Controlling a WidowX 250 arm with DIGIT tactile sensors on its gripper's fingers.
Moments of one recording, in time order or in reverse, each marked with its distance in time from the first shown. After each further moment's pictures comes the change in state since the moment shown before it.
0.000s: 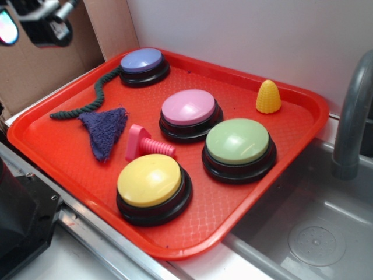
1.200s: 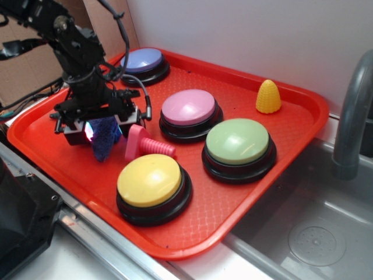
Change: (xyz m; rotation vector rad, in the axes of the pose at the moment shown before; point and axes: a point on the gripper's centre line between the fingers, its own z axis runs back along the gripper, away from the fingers) arm 0.038 0.020 -0.173 0.072 -0.036 0.374
